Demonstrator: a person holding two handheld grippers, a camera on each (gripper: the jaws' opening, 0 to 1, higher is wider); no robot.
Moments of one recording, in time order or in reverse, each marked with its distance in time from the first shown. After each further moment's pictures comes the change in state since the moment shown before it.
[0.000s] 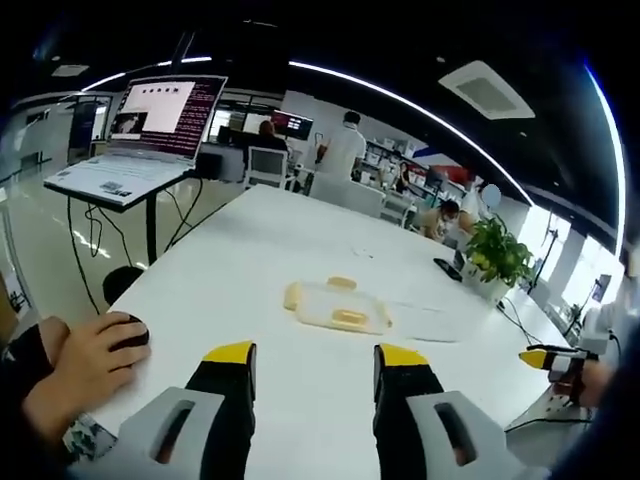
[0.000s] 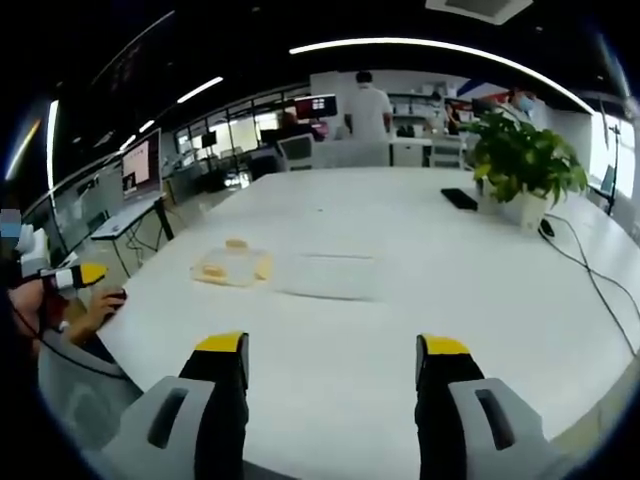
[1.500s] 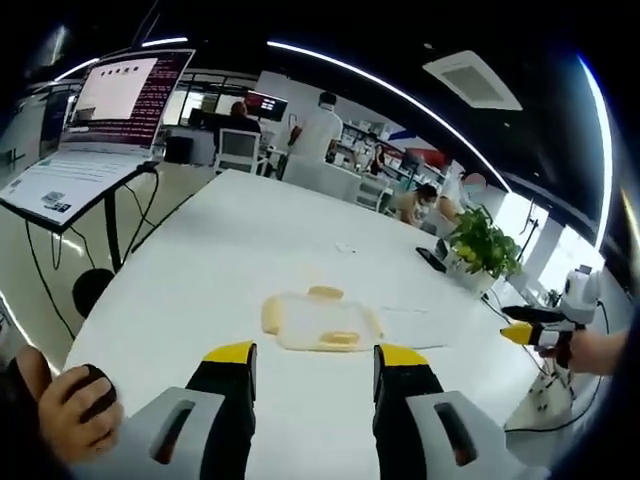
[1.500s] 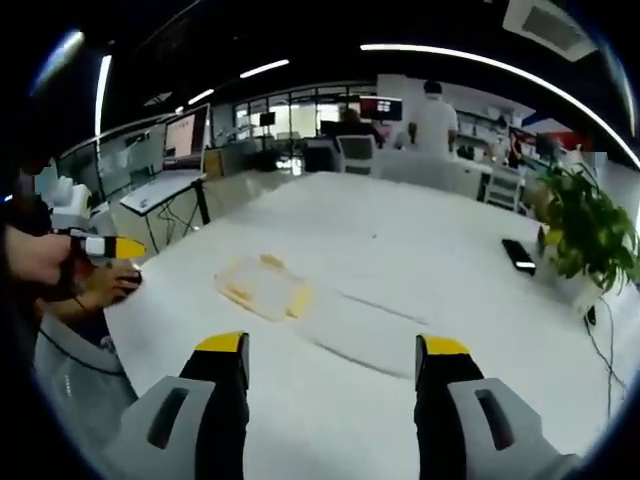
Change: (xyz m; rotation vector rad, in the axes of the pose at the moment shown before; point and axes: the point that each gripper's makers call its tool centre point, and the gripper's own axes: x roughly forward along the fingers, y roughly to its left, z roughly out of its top) left arm 0.069 -0.014 0.031 0.065 0.097 -0.145; right arm 0.068 0.054 0.070 -0.252 0.012 0.206
